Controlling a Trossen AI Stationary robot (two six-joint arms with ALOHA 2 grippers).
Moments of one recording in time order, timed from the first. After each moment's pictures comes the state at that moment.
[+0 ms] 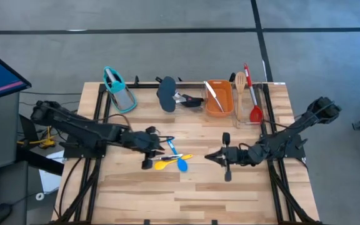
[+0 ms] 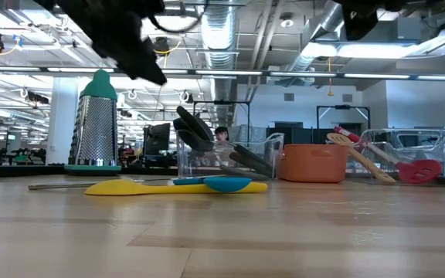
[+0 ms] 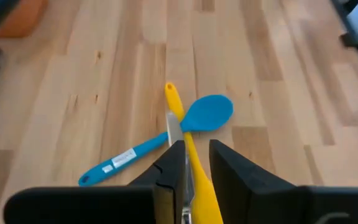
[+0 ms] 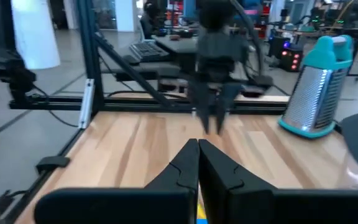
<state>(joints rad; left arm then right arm) -0.23 1.30 0.78 -0.21 -0.15 -0.16 0.56 1.23 0.52 0.62 0.57 0.04</state>
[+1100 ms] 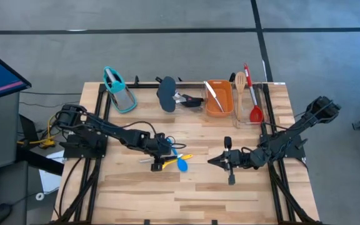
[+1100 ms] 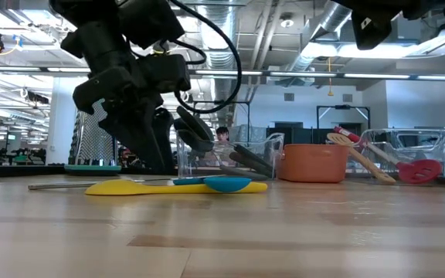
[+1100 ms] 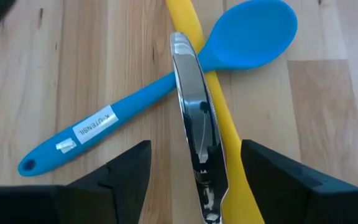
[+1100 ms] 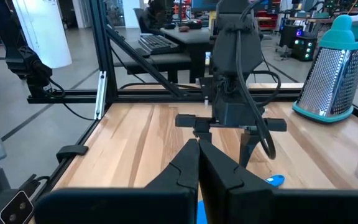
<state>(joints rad) -0.17 1.67 0.82 -0.15 -0.06 -0.11 0.62 1.23 0.47 0.63 0.58 0.11</state>
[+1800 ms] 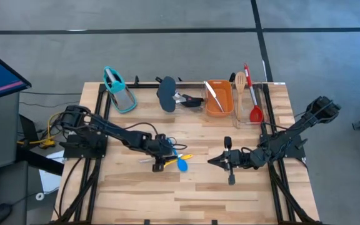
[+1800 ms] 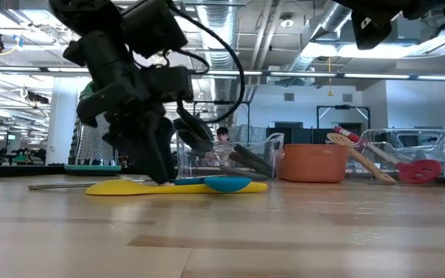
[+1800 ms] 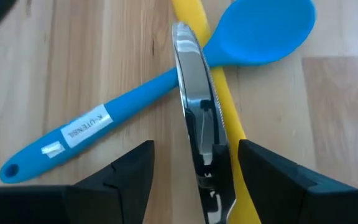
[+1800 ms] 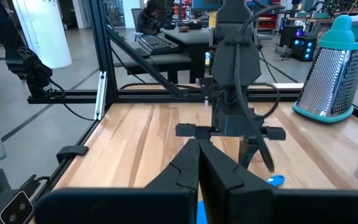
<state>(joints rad) -0.17 1.72 0.82 -0.11 -0.07 -0.12 0.62 1.23 0.47 0.64 0.58 0.11</state>
